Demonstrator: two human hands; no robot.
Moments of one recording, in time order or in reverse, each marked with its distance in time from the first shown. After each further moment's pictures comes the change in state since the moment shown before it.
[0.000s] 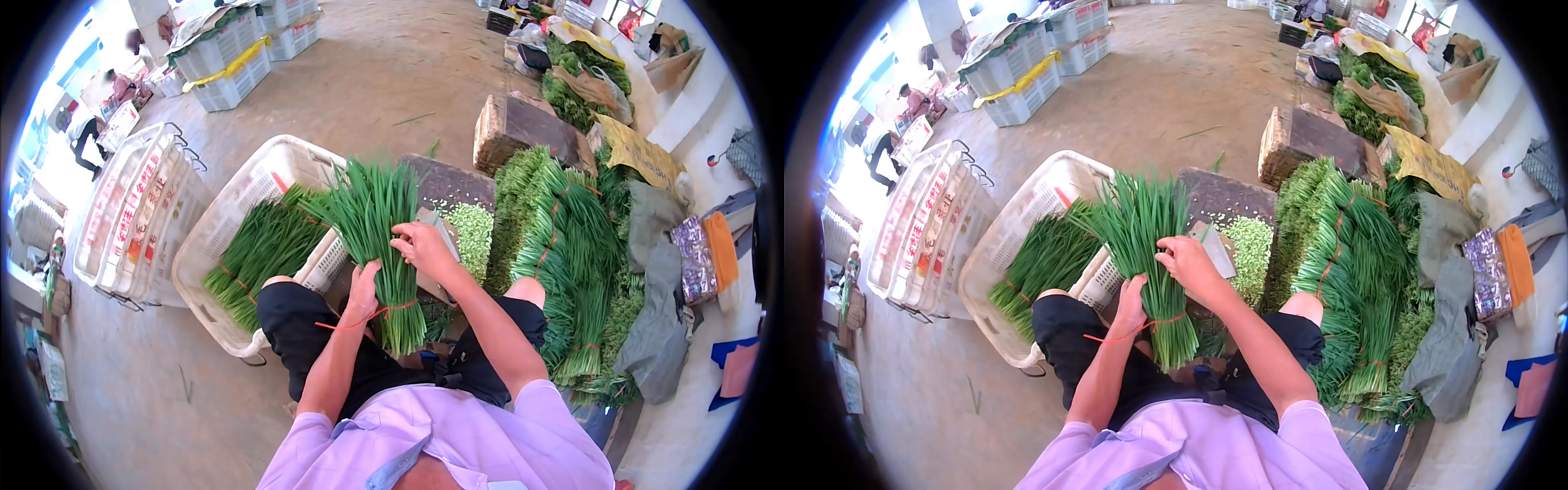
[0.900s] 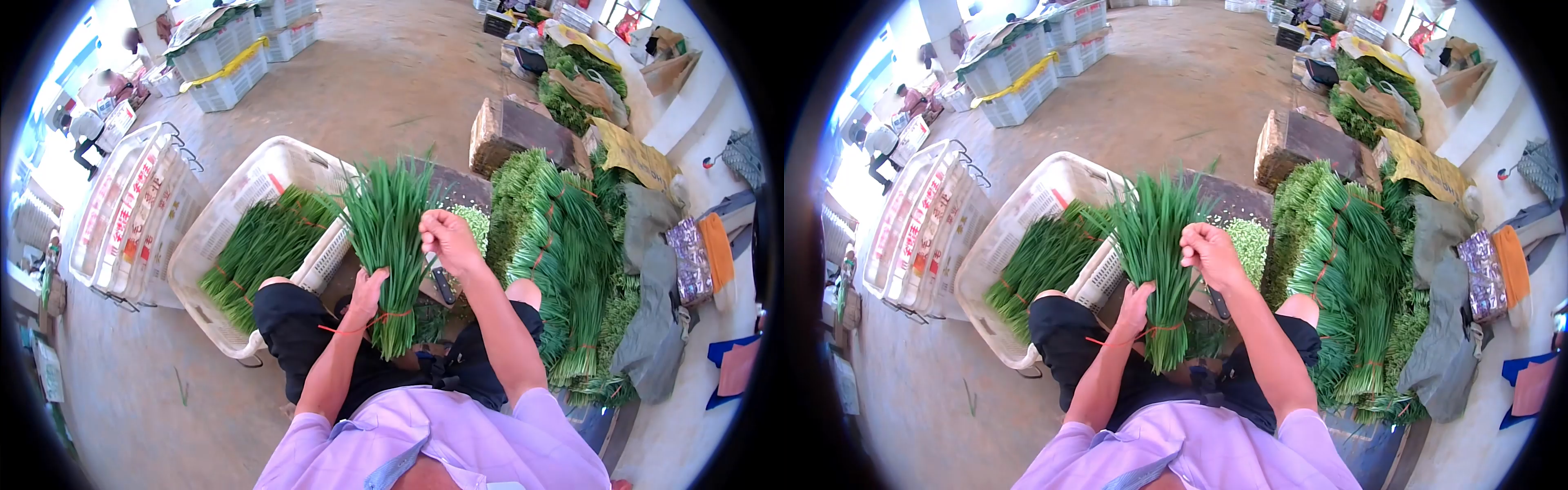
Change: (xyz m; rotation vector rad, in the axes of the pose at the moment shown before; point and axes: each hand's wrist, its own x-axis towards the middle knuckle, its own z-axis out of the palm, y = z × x) left_hand -0.006 -0.002 0.004 0.249 -0.074 0.072; right_hand -0.004 -0.001 -0.034 0.803 0.082 0.256
